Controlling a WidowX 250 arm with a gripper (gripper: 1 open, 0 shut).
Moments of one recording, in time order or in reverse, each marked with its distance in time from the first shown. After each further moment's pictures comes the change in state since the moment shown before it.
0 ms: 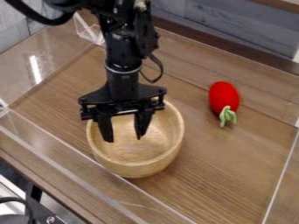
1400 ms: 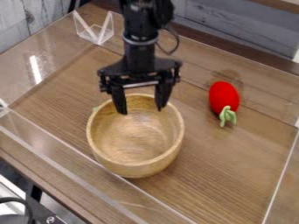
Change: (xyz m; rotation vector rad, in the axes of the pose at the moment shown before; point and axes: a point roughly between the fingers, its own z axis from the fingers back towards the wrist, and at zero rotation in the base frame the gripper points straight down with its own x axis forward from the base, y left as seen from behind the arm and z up) arm 0.037 -0.019 0.019 -0.051 -0.025 0.041
